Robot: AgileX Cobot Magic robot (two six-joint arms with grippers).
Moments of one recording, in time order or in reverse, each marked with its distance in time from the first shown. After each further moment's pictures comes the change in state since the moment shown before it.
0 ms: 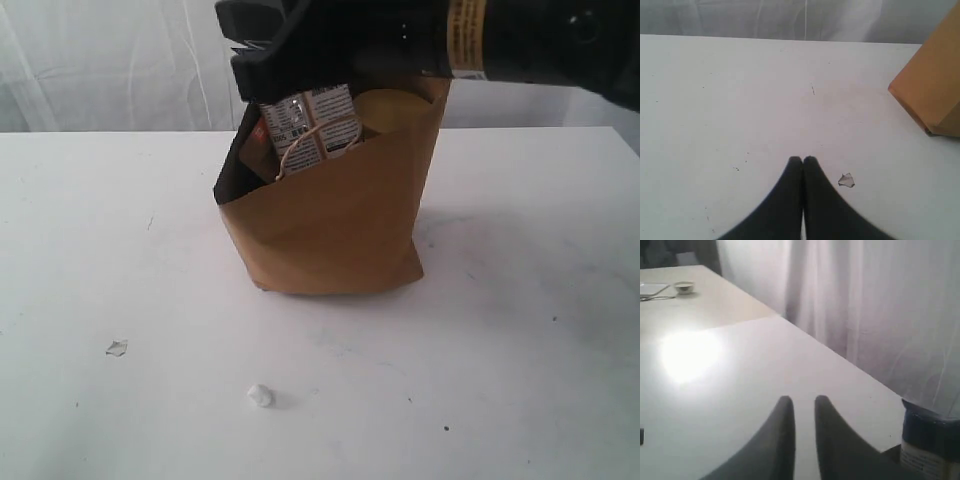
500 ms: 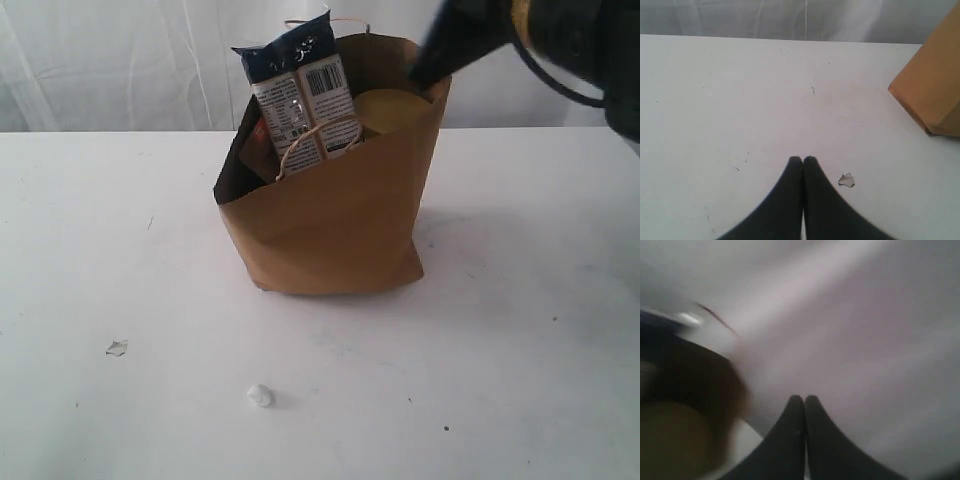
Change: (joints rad) left arm 0.000 0.000 0.000 0.000 0.000 0.000; right arm 0.000 -0.006 0.046 -0.186 0.924 -0.409
